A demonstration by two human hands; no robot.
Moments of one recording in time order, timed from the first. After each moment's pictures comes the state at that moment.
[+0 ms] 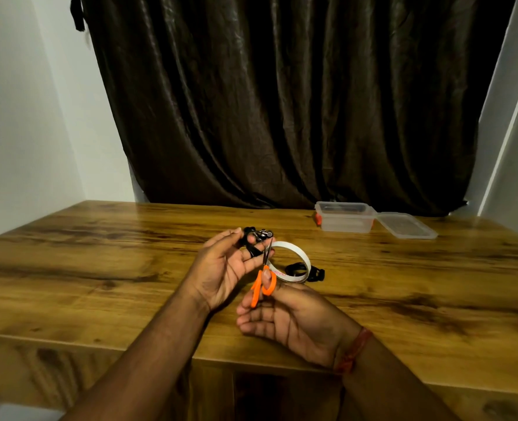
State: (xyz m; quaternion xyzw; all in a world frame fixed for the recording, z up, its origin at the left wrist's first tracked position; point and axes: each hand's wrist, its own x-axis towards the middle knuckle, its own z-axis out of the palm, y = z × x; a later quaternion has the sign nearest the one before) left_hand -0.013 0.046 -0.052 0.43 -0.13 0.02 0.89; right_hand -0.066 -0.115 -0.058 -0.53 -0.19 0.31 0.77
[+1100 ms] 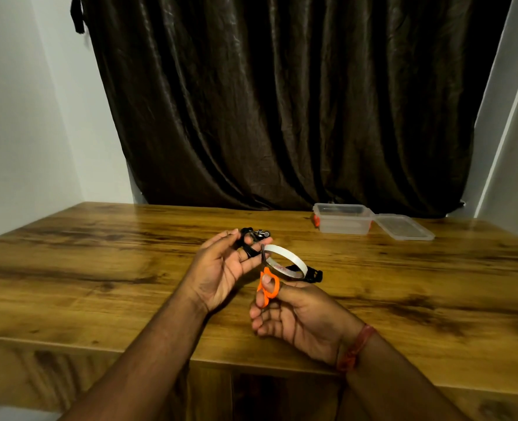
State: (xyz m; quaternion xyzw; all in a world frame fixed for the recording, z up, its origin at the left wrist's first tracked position) left_hand -0.019 0.045 -0.048 0.44 -0.15 0.03 0.89; right_hand -0.061 -0.123 -0.057 -0.55 -0.18 0.30 0.76
